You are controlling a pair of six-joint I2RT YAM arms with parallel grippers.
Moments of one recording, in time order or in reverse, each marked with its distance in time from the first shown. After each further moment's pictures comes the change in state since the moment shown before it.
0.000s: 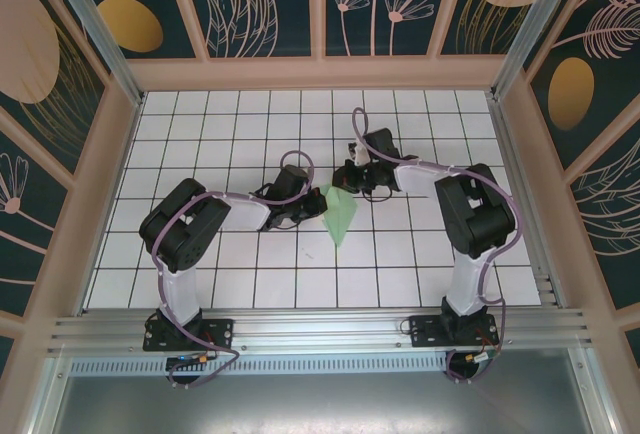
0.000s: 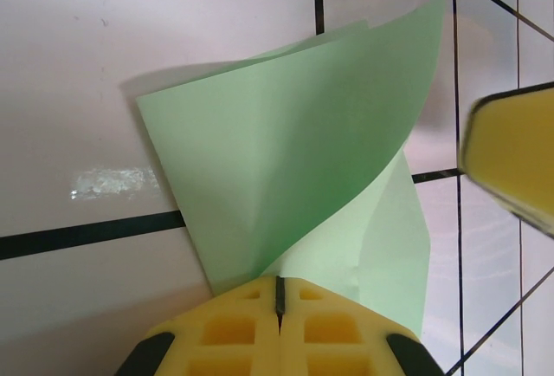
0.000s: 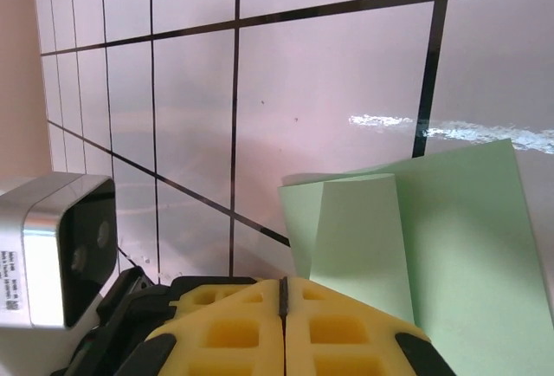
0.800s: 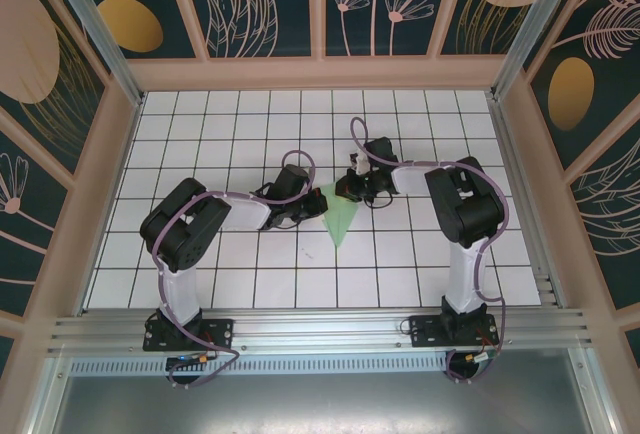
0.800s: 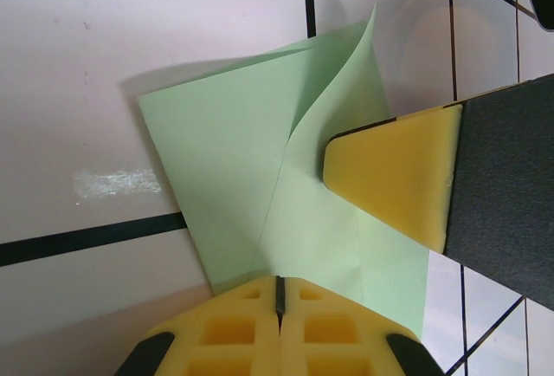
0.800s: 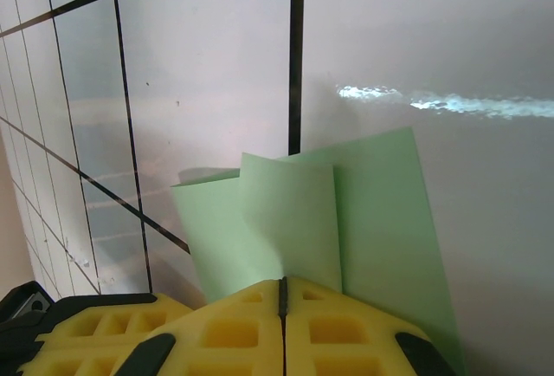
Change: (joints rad) left arm 0.000 0.004 0.006 -0.007 0.008 0.026; right arm -0.022 0.097 -0.019 0.026 -0.009 -0.026
